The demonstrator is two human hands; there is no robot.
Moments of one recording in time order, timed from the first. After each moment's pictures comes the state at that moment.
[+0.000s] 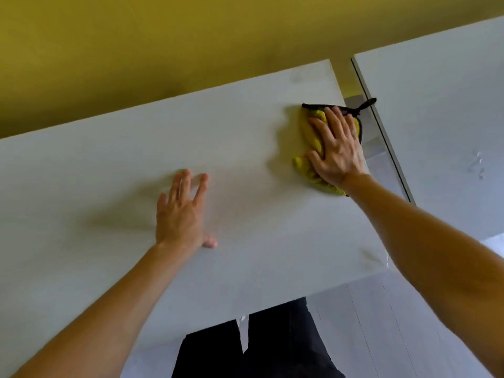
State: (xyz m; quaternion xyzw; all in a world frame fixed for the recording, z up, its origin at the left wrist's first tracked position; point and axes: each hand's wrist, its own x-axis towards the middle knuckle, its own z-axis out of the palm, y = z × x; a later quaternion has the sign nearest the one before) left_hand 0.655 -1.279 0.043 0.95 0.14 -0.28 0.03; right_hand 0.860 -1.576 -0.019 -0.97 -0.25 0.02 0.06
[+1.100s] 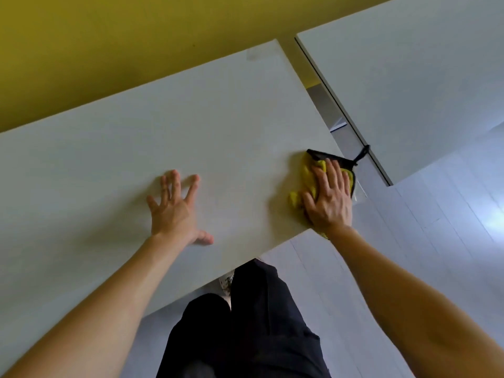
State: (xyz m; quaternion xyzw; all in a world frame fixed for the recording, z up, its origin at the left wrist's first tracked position) left_hand 0.587 -1.293 0.025 0.95 0.08 -0.31 0.00; right_hand 0.628 -1.644 -0.033 -0.99 -0.03 0.04 0.11
